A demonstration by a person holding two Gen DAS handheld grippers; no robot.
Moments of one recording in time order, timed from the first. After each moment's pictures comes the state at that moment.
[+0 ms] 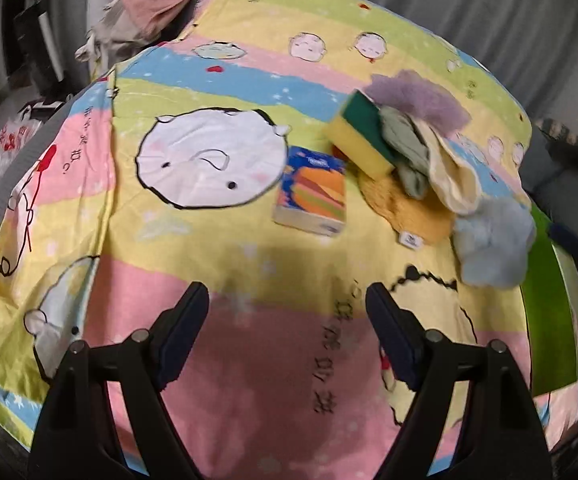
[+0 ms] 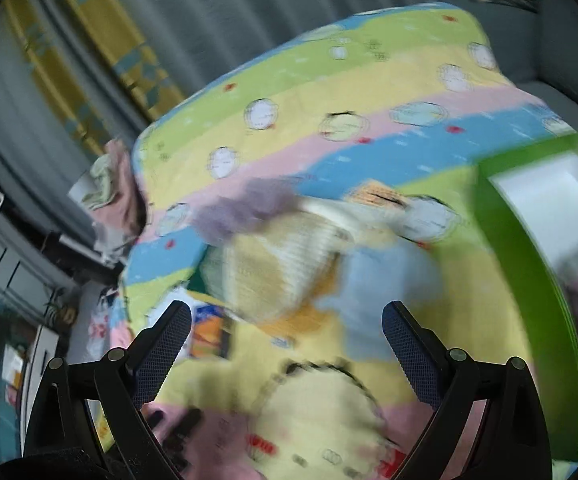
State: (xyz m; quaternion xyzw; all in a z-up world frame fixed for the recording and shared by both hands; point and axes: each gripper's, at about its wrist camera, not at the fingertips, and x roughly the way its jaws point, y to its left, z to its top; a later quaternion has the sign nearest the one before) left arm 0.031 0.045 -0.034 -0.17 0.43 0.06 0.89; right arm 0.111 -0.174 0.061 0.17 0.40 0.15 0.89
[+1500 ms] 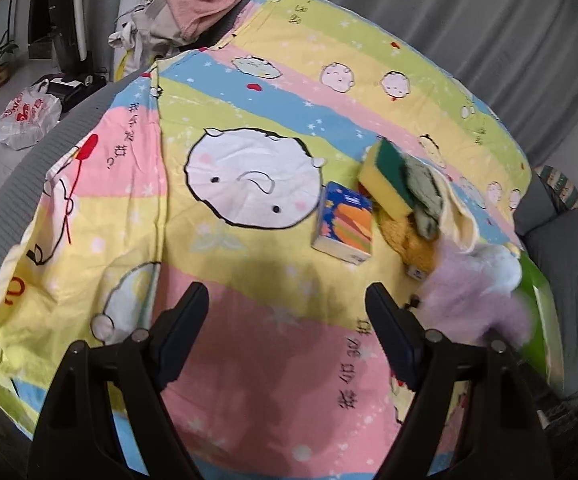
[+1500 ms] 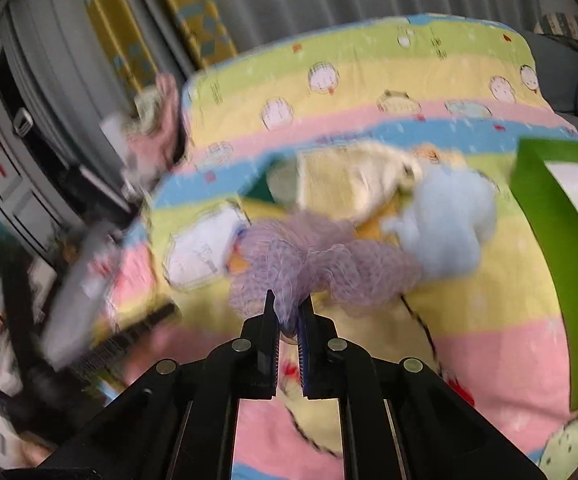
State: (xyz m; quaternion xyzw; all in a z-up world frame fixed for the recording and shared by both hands) left arm 0.004 0.089 -0.014 -0.24 0.40 0.07 0.88; right arm 0.026 -0.124 0.024 0.08 0.42 0.19 0.89
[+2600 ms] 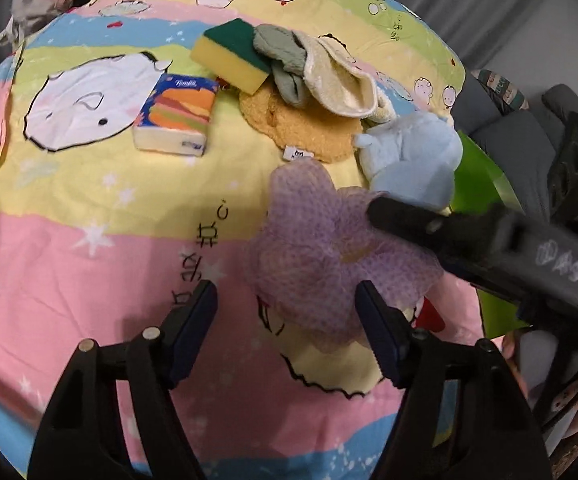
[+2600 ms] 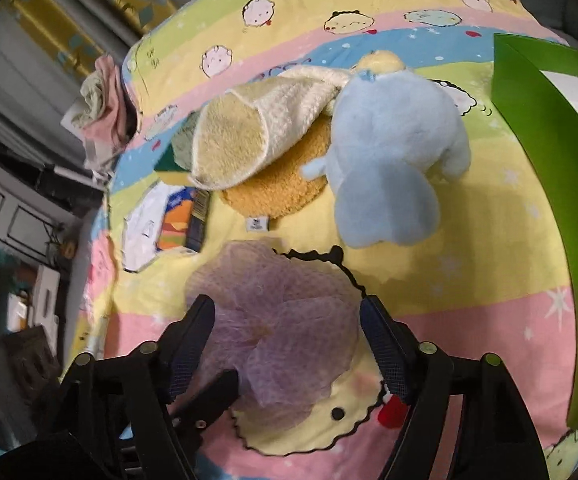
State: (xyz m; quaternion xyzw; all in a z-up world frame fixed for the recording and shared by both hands) left arm 0.027 -0.016 -0.052 -0.19 0.48 -0.09 0.86; right arm 0.086 -0.171 -0.021 0.13 0.53 0.17 0.82
